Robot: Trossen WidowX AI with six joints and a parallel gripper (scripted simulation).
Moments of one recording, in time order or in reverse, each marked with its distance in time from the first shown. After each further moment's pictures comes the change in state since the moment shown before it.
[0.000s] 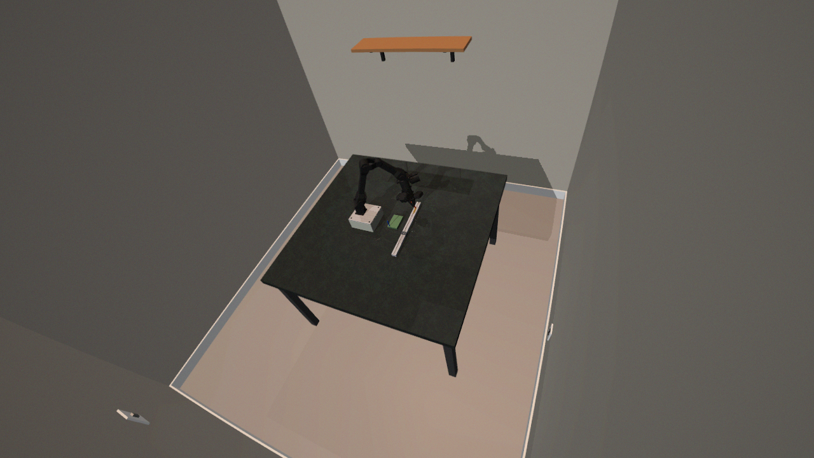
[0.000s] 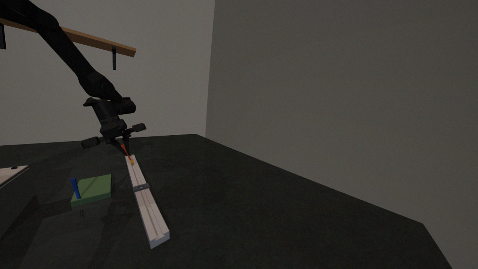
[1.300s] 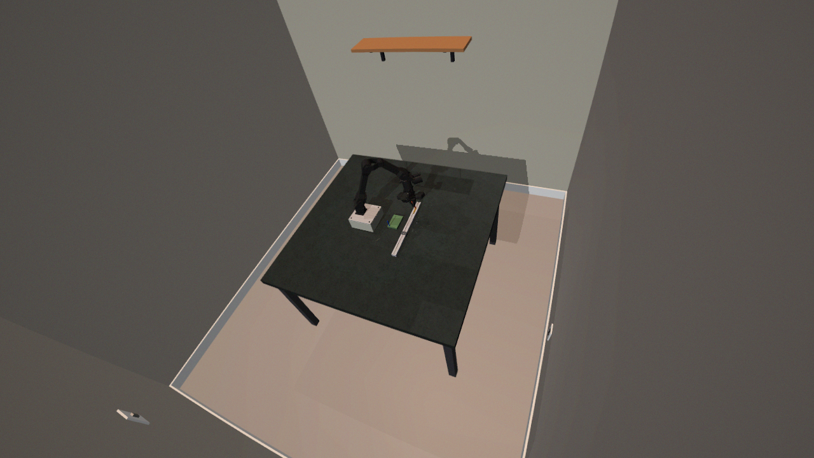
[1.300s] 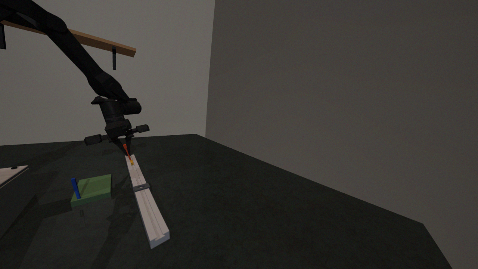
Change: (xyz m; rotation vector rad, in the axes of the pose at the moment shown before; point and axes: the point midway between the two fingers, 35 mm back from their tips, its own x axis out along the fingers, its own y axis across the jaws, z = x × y) arm 0.001 0.005 0.000 -0.019 0.001 -0.087
